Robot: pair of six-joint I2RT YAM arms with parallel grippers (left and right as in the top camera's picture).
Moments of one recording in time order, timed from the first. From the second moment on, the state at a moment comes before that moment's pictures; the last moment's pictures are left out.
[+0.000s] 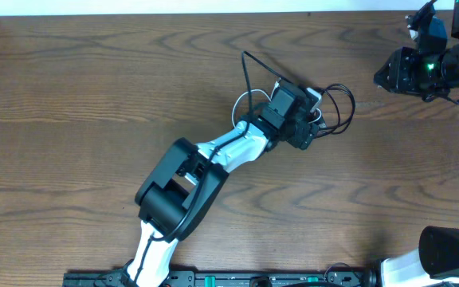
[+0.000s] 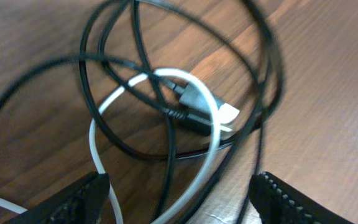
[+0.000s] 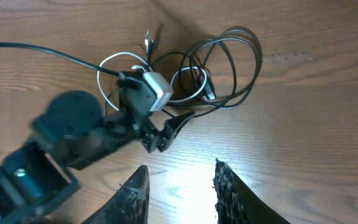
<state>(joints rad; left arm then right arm) -0.72 2.13 1.35 -0.06 0.19 -0.08 -0.07 1.69 2.04 -1.50 -0.35 0.08</state>
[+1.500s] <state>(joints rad) -0.58 1.30 1.36 -0.26 0.09 -0.41 0.05 1.69 1.54 -1.04 -0.83 0.02</state>
